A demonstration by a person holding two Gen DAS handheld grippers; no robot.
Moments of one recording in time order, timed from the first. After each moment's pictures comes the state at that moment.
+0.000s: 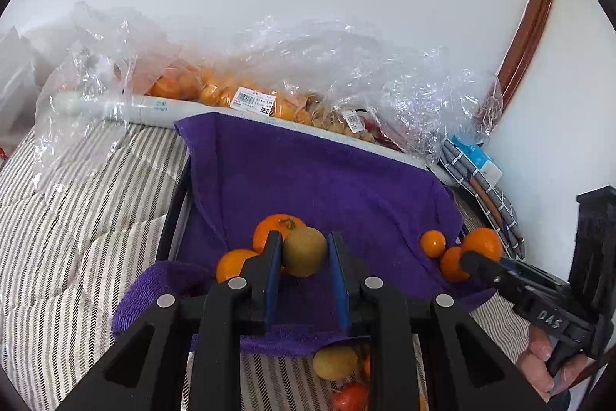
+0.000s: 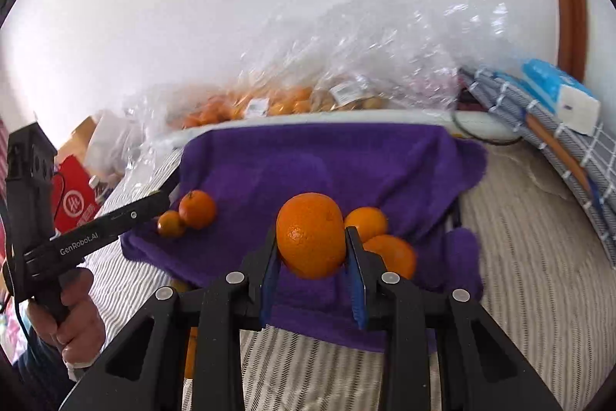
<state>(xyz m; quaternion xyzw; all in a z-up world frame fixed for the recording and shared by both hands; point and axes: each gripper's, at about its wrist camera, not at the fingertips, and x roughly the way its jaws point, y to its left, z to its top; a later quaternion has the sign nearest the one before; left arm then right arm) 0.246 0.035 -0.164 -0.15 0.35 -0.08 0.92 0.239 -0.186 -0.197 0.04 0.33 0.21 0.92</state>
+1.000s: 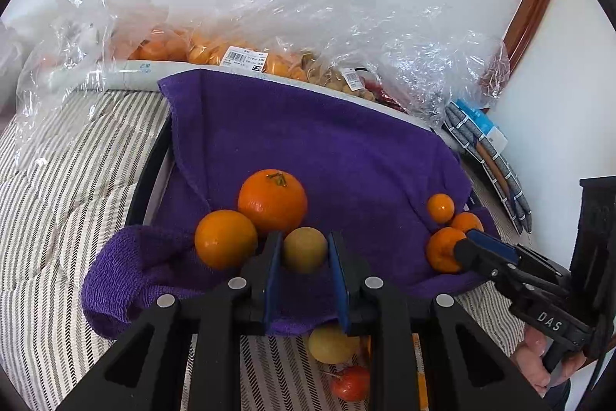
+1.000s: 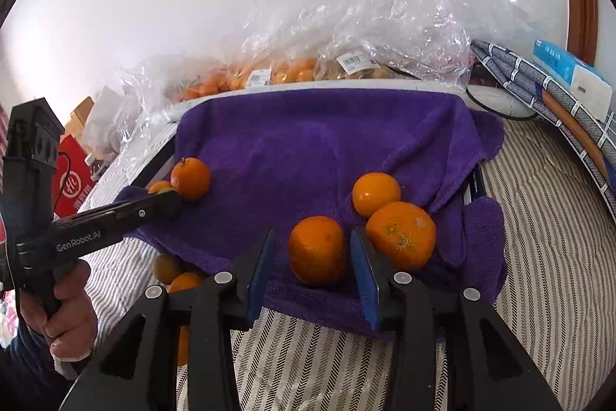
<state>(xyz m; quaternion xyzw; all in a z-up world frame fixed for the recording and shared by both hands) 0.254 0.021 -0.182 -0.13 0.41 -0.09 0.90 0.236 -0.180 -0.214 0.03 0.35 0.22 0.91</state>
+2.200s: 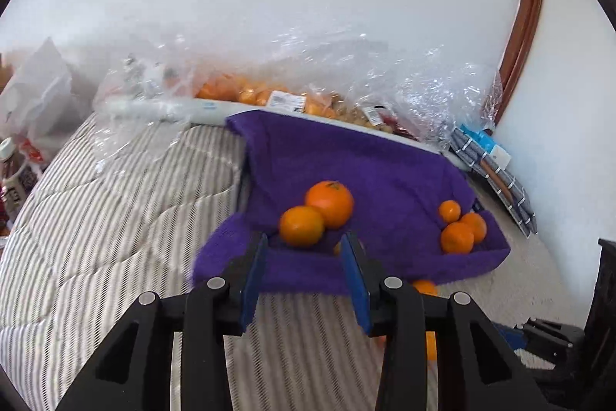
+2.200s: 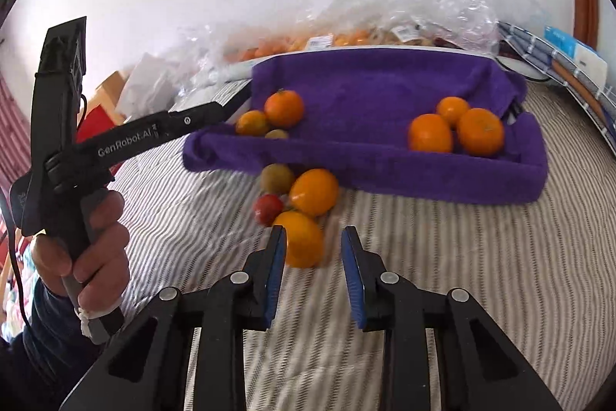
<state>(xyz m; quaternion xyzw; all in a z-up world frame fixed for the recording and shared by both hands) 0.188 0.061 -0.156 -0.11 0.34 -0.04 0.93 0.135 -0.125 -0.225 0.02 0.37 0.24 0.90</state>
